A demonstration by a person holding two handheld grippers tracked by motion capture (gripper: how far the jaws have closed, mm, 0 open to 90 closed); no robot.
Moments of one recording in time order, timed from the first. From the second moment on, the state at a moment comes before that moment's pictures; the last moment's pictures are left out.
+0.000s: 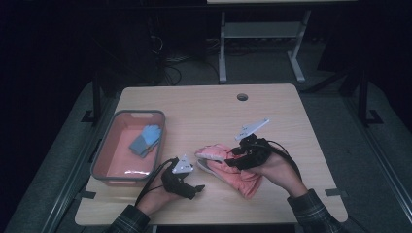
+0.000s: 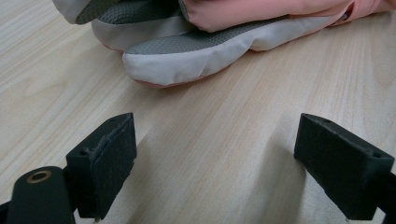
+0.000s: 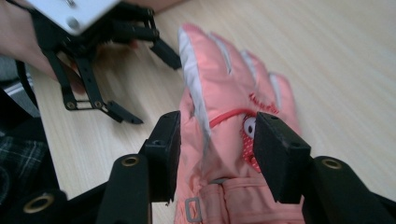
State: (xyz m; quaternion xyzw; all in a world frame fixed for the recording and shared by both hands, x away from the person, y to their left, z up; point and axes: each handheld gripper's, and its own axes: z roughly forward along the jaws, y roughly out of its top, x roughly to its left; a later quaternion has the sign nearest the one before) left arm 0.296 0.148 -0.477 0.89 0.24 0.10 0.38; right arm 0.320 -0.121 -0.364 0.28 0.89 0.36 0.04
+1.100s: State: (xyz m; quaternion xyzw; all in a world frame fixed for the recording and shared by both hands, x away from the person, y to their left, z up) left arm 0.291 0.107 -0.455 0.91 0.21 0.07 0.36; right arm 0.335 -0.254 -0.429 0.37 0.85 0.38 0.05
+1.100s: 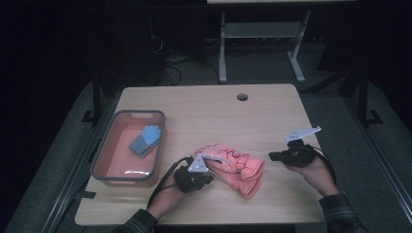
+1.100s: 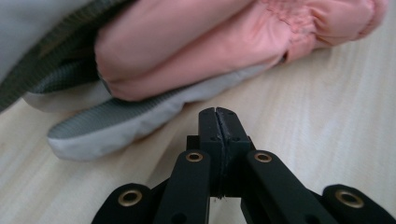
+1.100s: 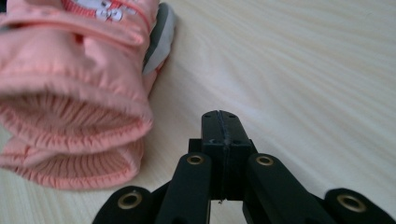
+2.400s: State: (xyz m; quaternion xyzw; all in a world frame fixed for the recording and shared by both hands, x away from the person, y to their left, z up) left arm 0.353 0.082 -0.458 0.90 0.24 0.07 0.35; right arm 0.289 -0.215 -0.457 0.30 0.87 0.39 -0.01
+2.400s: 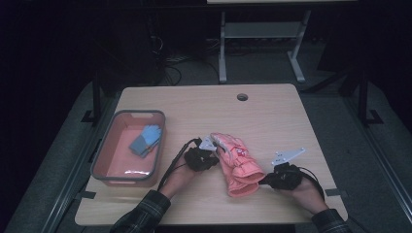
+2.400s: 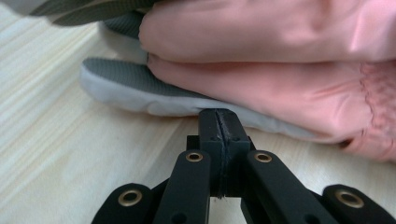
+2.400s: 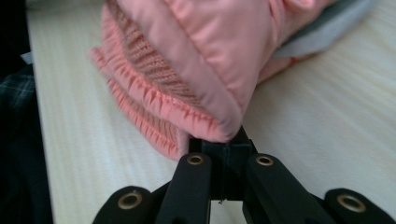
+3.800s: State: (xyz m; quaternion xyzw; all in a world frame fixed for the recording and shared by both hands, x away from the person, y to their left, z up) left arm 0.292 0.083 -0.411 0.89 0.15 0.02 0.42; right arm 0.272 -0.219 -0.433 0.28 0.86 0.43 0.01
